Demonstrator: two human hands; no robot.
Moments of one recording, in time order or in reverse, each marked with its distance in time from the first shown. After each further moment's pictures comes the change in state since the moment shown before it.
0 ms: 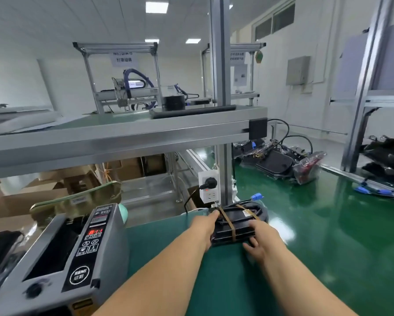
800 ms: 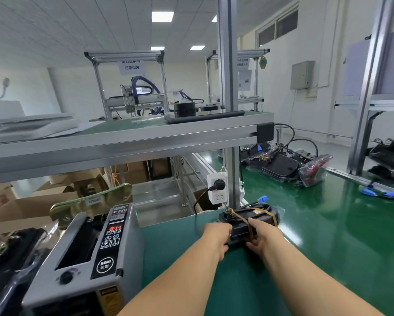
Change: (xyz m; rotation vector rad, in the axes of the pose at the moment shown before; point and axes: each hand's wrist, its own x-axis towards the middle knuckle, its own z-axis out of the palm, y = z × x) left_hand -0.013 -0.019 0.000 -0.097 -0.053 -0.019; right_hand 0.001 0.003 0.011 -0.033 0.037 -0.008
